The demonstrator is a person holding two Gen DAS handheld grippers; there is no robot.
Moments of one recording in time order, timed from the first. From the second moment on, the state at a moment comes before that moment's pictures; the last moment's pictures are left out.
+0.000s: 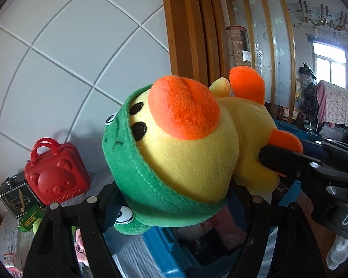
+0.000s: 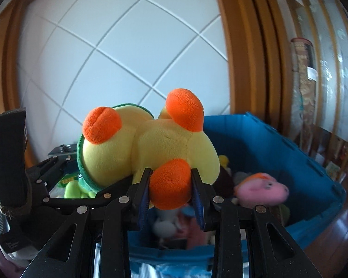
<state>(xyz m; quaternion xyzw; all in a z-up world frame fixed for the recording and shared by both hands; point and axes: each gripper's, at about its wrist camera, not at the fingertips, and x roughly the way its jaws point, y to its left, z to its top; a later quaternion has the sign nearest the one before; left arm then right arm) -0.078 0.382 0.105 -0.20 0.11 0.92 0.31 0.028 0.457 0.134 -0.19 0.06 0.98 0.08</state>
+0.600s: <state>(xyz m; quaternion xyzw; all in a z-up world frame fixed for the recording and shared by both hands) -0.089 0.429 0.089 -0.23 0.13 0.92 0.29 0.024 0.529 0.114 -0.21 0.09 0.96 0.14</state>
